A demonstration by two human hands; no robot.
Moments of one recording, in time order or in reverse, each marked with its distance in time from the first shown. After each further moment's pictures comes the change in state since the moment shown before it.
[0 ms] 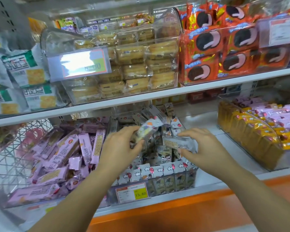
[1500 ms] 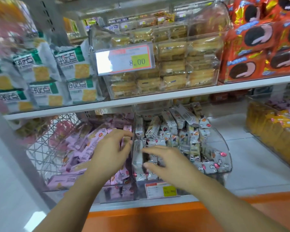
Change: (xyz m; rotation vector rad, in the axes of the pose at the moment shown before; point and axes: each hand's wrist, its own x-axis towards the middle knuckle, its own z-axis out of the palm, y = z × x) left_hand -0.035 -0.057 -0.058 -0.060 -0.045 -0.219; right_hand 0.015 -0.109 0.082 0.243 -0.340 -0.166
